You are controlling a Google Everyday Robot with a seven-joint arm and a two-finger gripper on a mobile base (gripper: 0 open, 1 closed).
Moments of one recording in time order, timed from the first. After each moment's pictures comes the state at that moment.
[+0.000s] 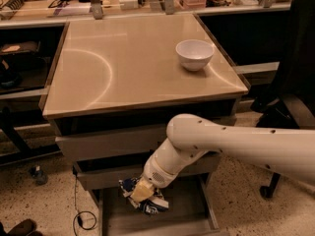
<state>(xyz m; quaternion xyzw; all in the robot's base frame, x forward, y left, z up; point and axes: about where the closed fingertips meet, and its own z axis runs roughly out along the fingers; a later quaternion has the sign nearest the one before) 0.401 0.051 0.620 -0.54 0.79 0.30 0.09</state>
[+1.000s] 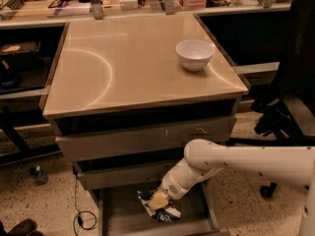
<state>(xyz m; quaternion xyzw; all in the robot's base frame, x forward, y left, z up) 0.420 0.008 0.489 -0.47 0.81 0.33 0.07</state>
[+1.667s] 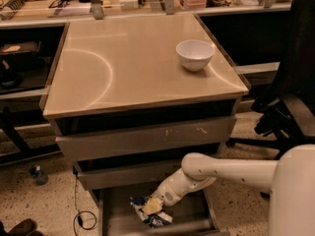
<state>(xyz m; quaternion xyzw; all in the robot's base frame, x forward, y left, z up) 0.432 0.033 0.407 -0.45 0.79 0.41 0.08</state>
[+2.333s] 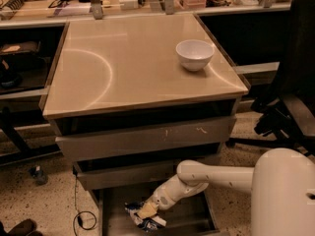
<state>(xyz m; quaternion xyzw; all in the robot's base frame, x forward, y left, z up) 0.436 0.056 0.351 -0.43 0.78 0.45 0.07</state>
